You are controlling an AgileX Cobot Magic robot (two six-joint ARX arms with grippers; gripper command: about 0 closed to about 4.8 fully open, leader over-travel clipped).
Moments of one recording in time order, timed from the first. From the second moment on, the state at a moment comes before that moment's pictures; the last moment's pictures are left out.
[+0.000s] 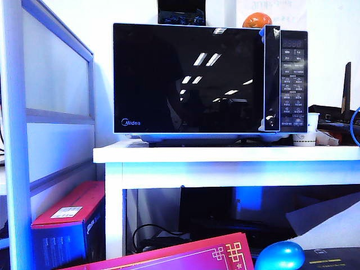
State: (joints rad) left arm 0.08 0.00 0.01 -0.14 0.20 0.03; right arm 0.04 0.00 0.01 -0.17 0.05 0.06
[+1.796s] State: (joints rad) left arm -0.16 1.34 2.09 -0.82 0.58 -0.10; right arm 0.04 0.88 1.22 -0.25 -0.12 0.05
